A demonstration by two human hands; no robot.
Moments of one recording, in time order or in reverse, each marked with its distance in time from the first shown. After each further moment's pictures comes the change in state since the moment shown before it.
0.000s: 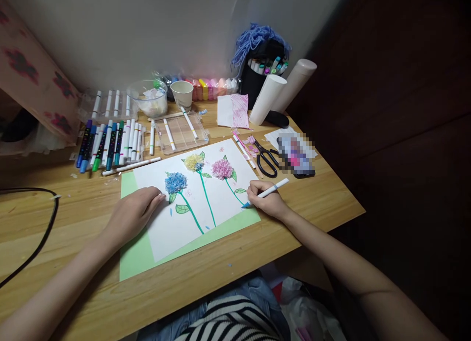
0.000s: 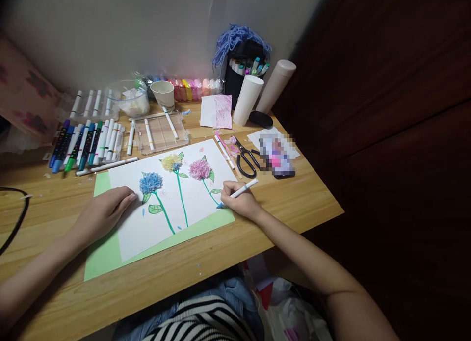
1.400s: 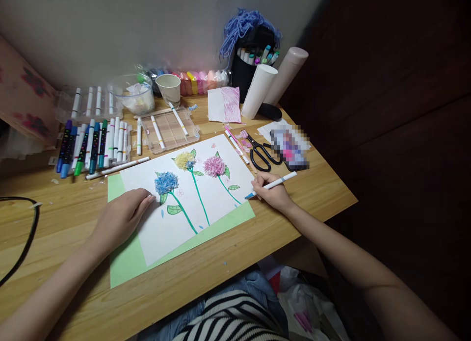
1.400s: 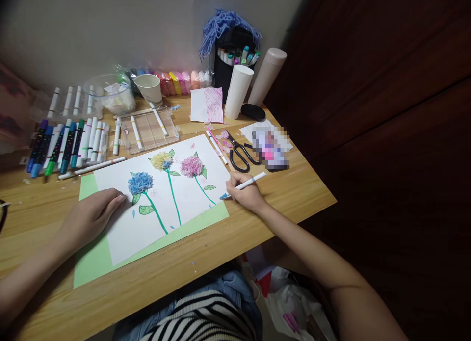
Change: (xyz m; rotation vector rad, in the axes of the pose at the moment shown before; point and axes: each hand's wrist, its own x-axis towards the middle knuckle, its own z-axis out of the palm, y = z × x) left_hand 0.001 0.001 -0.002 -0.002 -0.021 -0.026; right_hand -0.008 0.011 -0.021 0.073 0.154 0.040
